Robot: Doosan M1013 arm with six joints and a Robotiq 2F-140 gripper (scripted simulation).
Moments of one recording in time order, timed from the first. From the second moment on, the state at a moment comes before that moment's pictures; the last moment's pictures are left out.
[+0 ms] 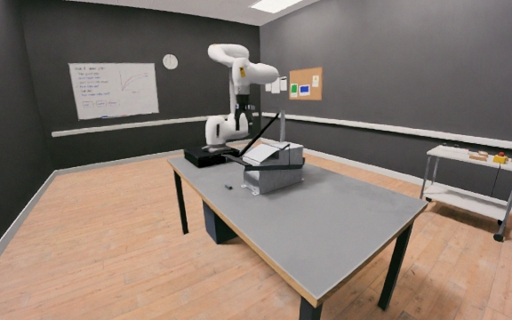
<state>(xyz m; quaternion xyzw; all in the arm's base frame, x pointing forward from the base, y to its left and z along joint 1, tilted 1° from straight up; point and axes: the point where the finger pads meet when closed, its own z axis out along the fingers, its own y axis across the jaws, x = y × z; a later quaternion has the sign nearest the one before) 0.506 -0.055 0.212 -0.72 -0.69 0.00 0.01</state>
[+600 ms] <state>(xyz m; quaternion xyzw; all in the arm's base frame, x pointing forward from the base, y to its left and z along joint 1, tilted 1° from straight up) 0.465 -0.011 0.213 -0.72 -0.69 0.00 0.01</state>
